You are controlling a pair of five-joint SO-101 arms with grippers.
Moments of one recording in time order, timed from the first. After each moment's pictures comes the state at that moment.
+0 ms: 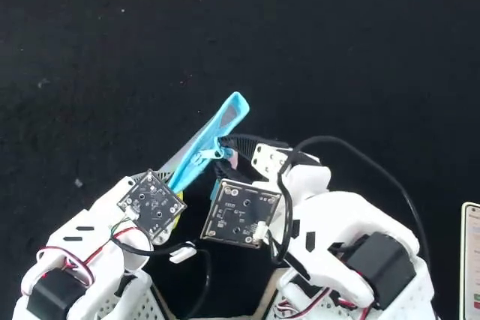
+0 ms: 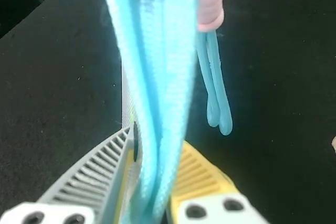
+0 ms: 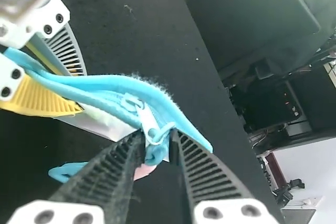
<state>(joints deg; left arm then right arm) 25.1 -97.8 56.8 80.2 -20.0 -40.0 -64.9 27.2 76.0 40.3</state>
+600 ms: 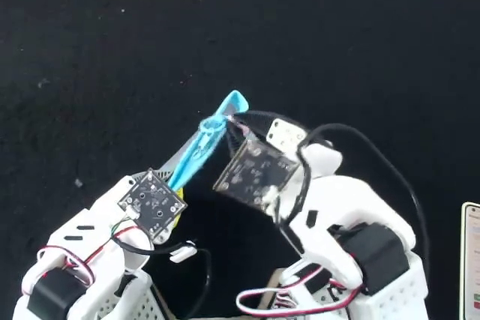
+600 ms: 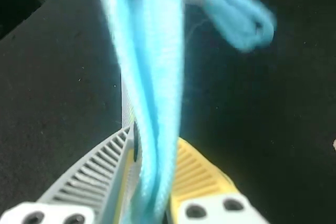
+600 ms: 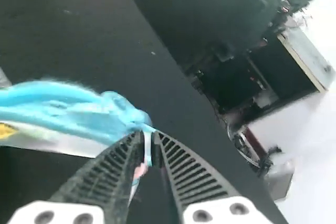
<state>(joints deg) 25.1 -97.8 56.9 80.1 -20.1 -29.8 -64.1 29.1 66.0 36.1</state>
